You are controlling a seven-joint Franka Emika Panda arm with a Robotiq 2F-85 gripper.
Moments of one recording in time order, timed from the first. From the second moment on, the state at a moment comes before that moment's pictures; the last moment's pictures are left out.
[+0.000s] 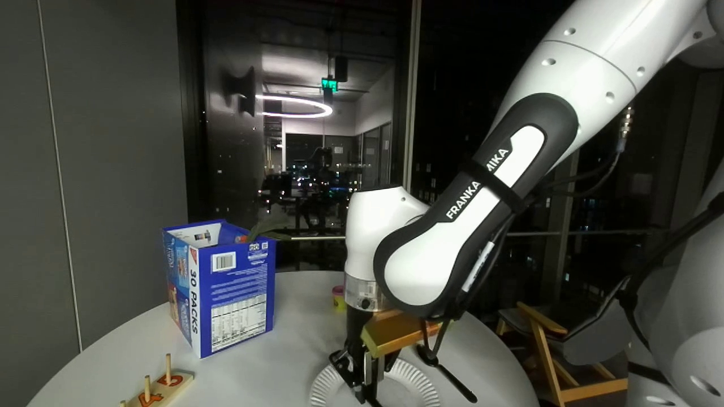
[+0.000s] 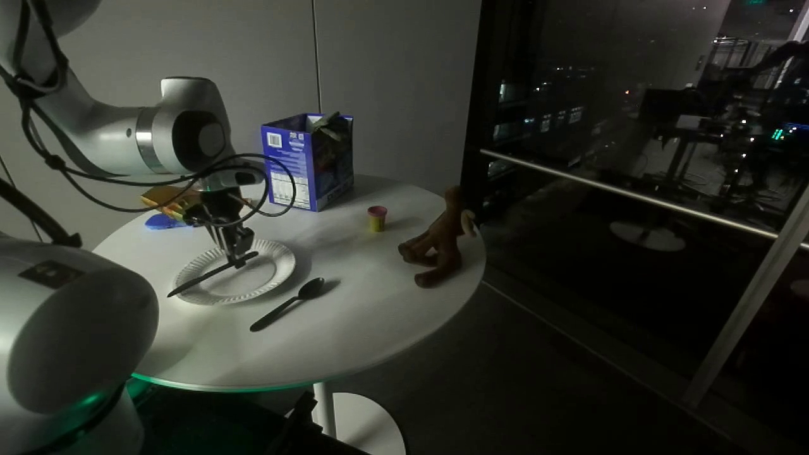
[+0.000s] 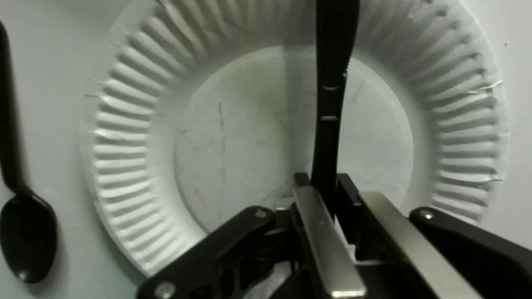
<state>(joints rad) 0.19 -0.22 0.29 -2.76 0.02 2.58 0.61</state>
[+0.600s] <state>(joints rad) 0.29 -0.37 0.32 -2.75 0.06 2.49 0.51</state>
